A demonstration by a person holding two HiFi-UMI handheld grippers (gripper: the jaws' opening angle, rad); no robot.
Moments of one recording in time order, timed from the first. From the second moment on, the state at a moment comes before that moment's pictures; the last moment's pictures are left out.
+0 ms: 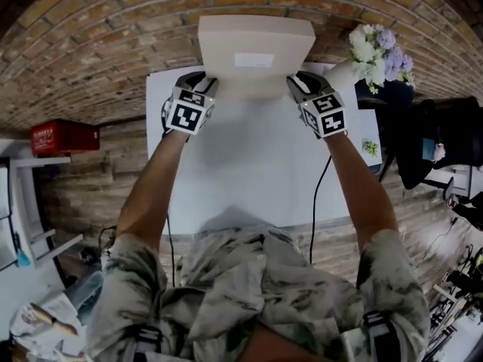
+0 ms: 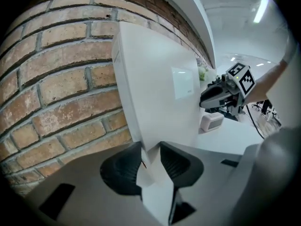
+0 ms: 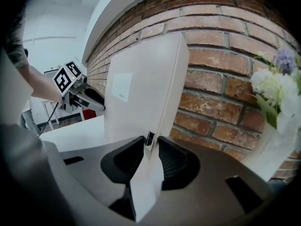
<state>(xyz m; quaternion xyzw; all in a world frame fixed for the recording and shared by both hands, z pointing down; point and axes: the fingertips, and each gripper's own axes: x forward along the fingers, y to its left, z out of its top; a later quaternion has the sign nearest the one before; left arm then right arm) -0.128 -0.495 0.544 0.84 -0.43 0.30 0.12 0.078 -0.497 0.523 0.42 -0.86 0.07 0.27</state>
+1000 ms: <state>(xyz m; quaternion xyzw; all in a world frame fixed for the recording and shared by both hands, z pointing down) -0.133 -0.564 0.563 0.83 -0.45 0.30 0.11 0.073 -0.571 0.539 0.43 -0.86 0.05 0.28</state>
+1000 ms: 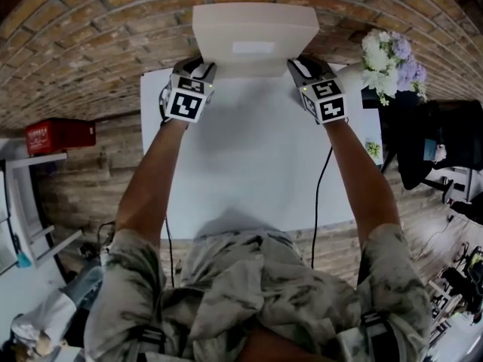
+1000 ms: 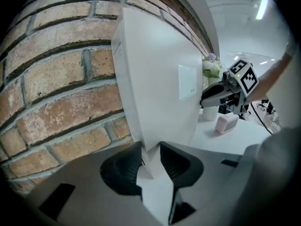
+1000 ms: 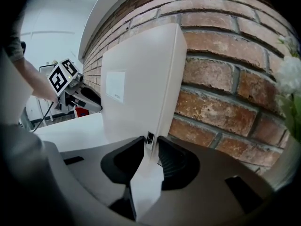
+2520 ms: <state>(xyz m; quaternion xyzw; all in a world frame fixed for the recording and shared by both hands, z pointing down) -0.131 -0.492 0.549 0.82 -0.50 0.24 0.16 0.080 -0.503 0.528 0.44 -0.86 0.08 0.23</state>
